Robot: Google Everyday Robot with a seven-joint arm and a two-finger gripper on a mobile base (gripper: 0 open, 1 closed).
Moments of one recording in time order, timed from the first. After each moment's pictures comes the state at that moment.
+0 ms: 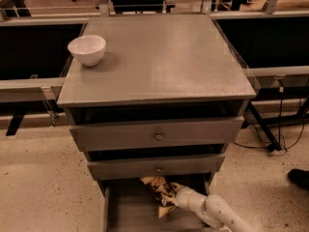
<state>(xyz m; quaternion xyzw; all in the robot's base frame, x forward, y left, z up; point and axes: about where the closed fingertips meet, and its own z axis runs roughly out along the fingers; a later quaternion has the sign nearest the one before) 0.579 -0.064 0.243 -0.46 0.70 0.19 0.52</state>
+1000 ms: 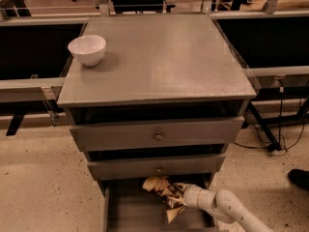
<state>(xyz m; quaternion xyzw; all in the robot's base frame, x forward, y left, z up) 0.568 -0.094 0.275 -0.51 0.65 0.19 0.53</state>
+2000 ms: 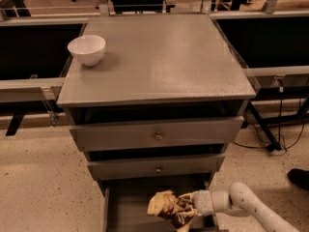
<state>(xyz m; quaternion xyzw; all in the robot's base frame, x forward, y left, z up) 0.476 -0.106 0.319 -0.61 0.55 0.35 0.45</state>
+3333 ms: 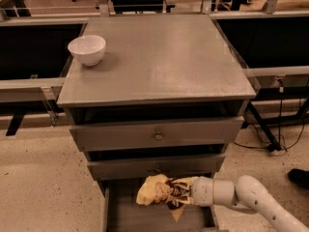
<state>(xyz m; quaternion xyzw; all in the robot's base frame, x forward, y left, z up) 0.472 -0.074 0.489 -0.68 0.43 0.18 0.57</state>
